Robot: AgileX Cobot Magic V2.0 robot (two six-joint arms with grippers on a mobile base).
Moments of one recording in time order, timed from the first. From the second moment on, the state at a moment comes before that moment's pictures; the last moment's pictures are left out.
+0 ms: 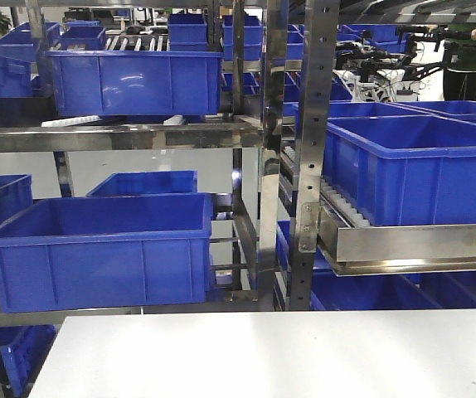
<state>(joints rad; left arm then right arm) -0.11 0.59 -0.28 0.58 0.02 -0.54 0.01 0.62 -0.32 -0.97 -0.02 0.87</state>
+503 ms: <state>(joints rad) -0.11 0.59 -0.28 0.58 0.02 -0.54 0.01 0.62 -0.32 -0.97 -0.01 0.87</state>
